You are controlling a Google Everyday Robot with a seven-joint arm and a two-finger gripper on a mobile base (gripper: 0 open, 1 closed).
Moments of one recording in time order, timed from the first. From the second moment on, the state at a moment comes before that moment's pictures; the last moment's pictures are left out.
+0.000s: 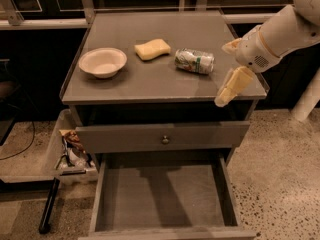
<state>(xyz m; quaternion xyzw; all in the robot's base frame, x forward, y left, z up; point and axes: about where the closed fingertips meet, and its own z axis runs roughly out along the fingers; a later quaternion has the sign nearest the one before) 0.593 -0.186 0.893 -0.58 0.75 0.09 0.30</state>
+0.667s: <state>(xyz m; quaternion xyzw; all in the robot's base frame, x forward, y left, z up) 0.632 -0.180 0.887 -0.56 0.73 0.13 0.37</state>
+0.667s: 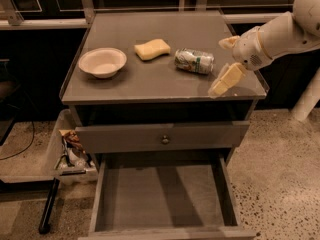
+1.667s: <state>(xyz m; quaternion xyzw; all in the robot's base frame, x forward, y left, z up) 0.682 -0.174 0.895 -0.57 0.68 0.11 0.46</state>
